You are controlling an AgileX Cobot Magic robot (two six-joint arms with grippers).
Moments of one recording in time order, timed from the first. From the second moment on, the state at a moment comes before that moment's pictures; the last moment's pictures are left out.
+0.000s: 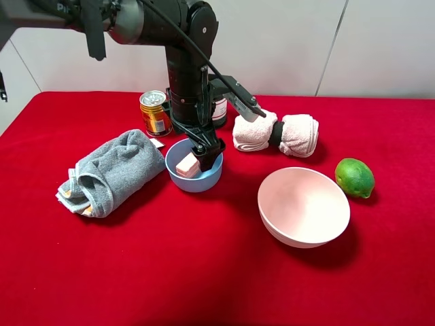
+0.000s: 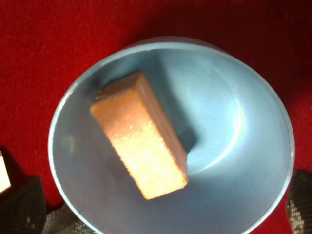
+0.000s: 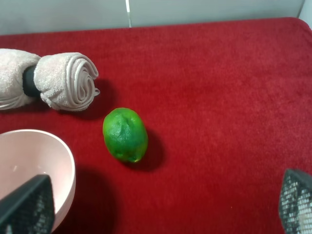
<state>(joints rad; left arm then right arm) -0.68 2.19 -1.73 0.11 1.03 0.35 -0.03 -0.01 -0.50 -0.02 1.03 0.00</state>
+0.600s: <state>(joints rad) -0.68 2.14 -1.74 0.10 1.08 0.35 -0.03 -0.01 -0.50 -0.02 1.03 0.00</state>
